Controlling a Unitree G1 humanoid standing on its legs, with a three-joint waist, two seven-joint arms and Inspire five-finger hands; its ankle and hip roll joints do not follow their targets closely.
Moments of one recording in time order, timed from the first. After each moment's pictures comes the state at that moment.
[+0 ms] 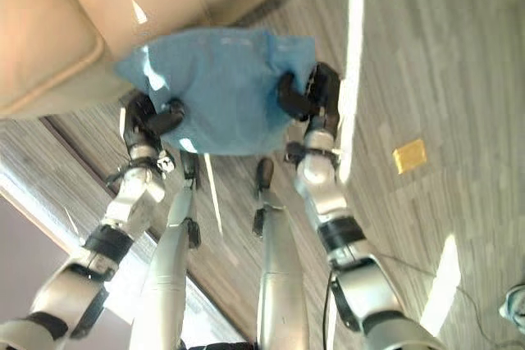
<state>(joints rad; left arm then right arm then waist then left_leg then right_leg) -0.63 0.27 -0.33 0.49 -0.63 -0.25 0.47 -0.67 -0.37 0.25 0.50 0.36 -0.24 -0.49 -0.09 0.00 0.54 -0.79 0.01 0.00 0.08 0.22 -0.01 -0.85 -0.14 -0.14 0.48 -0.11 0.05</state>
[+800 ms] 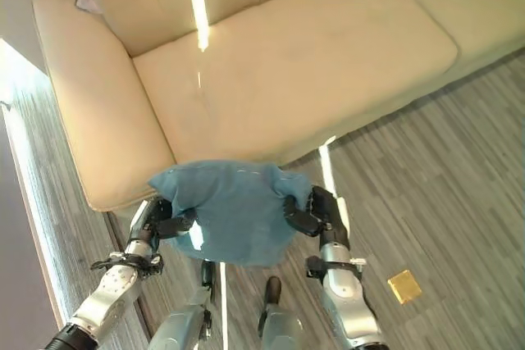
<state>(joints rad) -0.05 0.41 -0.39 0.21 -0.43 -0.16 0.23 0.05 -0.38 0.11 0.14 0.15 -0.16 -0.25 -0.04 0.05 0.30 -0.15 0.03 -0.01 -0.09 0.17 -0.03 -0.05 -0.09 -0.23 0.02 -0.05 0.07</state>
